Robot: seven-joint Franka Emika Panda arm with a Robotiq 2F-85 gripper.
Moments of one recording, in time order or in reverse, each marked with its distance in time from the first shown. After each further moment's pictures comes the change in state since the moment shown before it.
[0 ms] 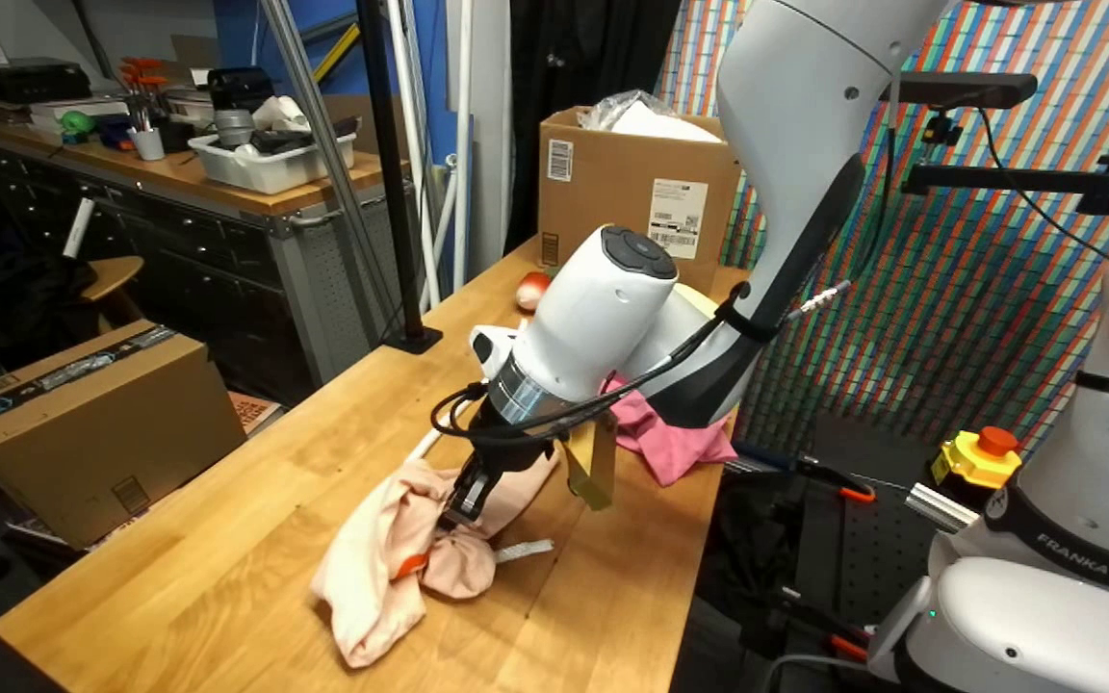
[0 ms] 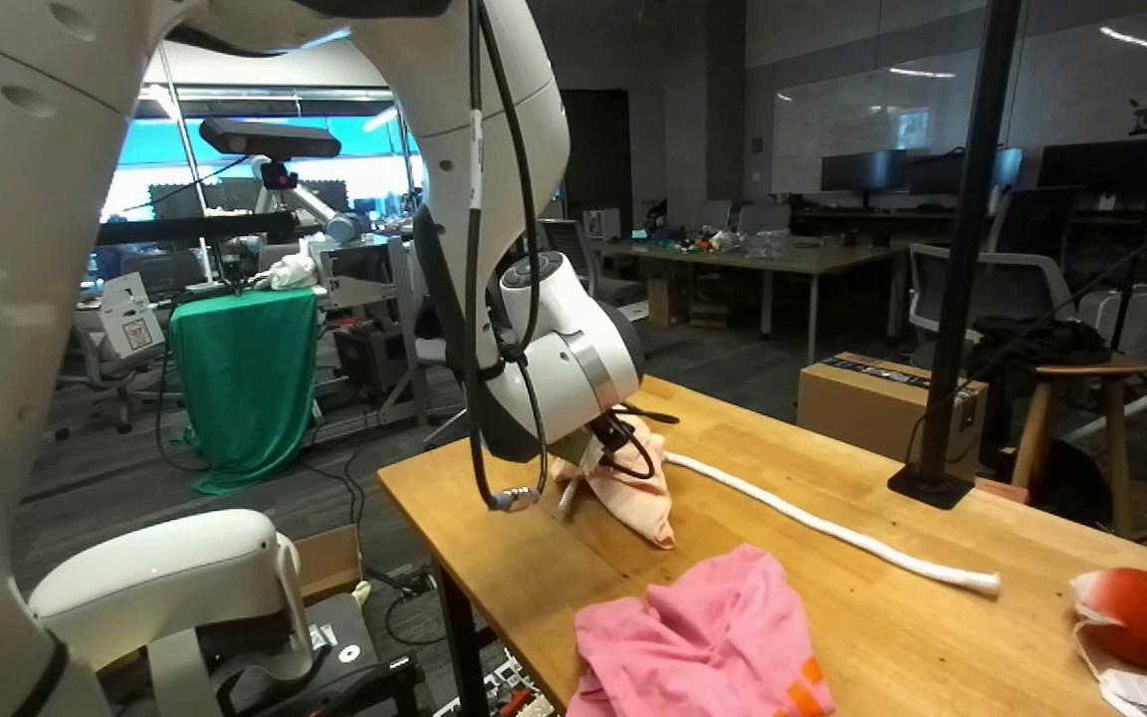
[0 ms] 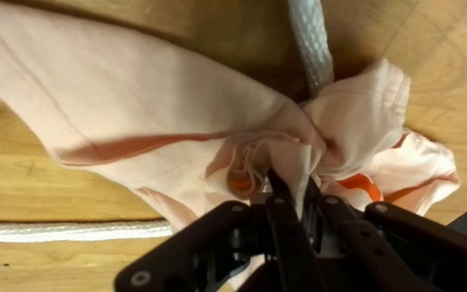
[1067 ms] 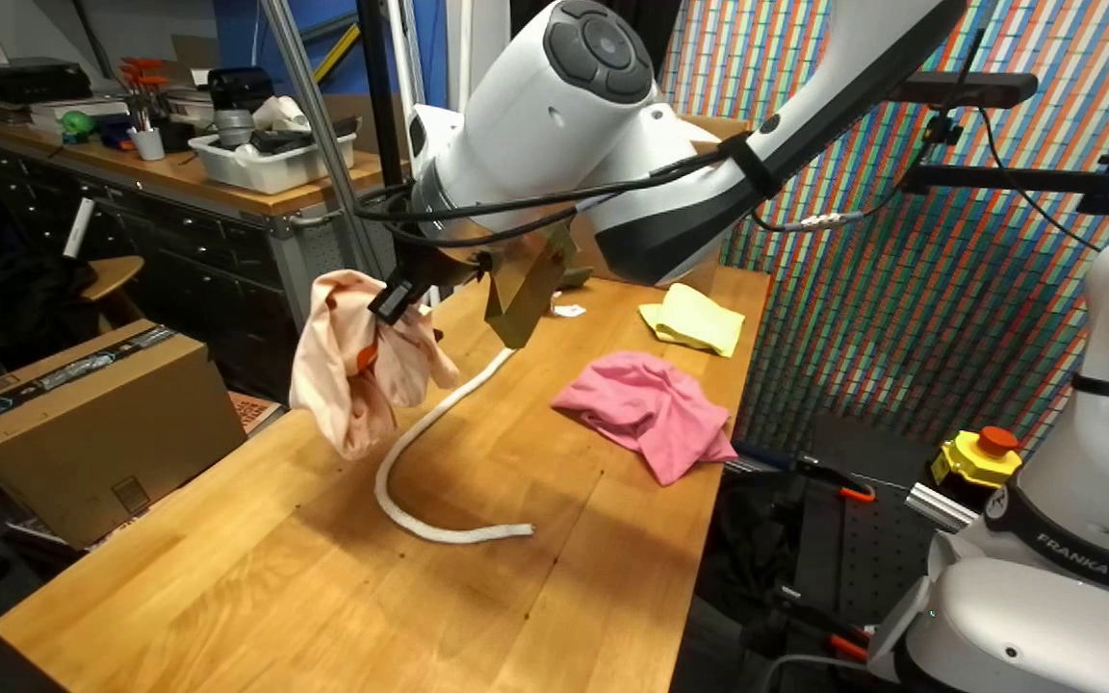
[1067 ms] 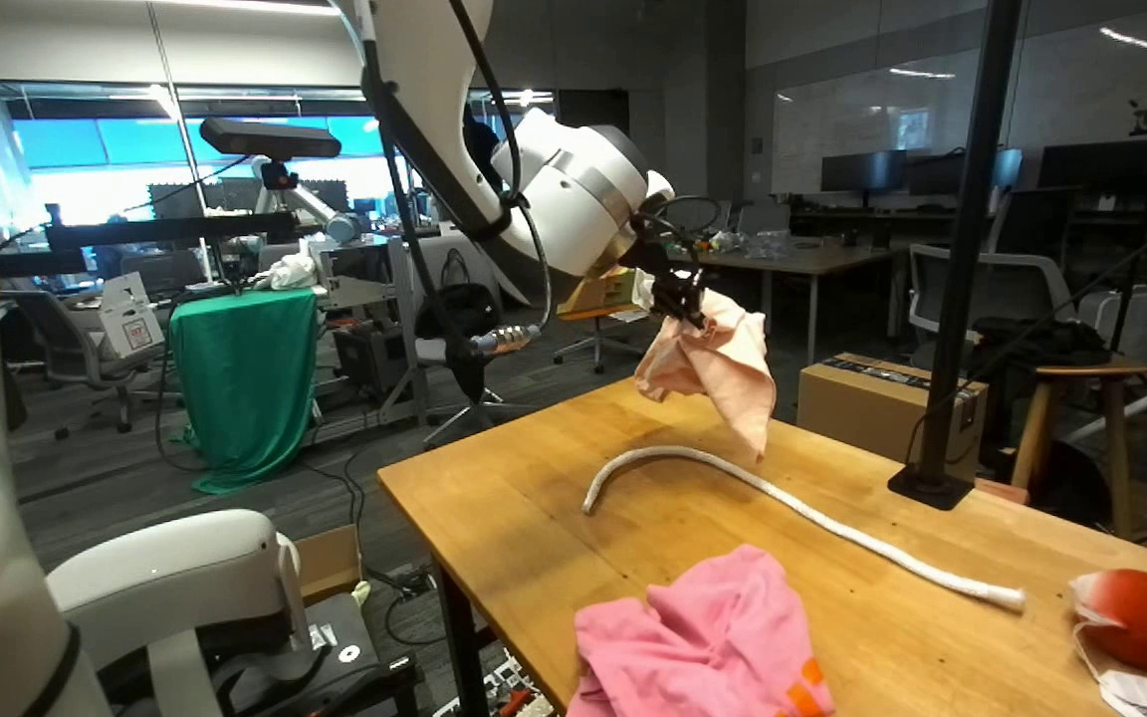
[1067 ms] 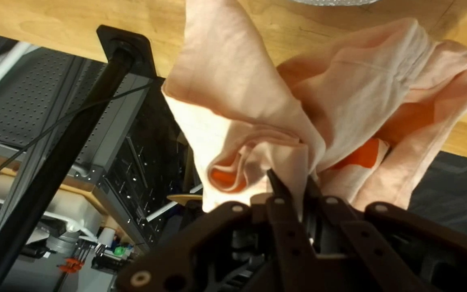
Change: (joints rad) arm 0.162 -0.271 -0.132 0.154 -0.059 -0.438 0.030
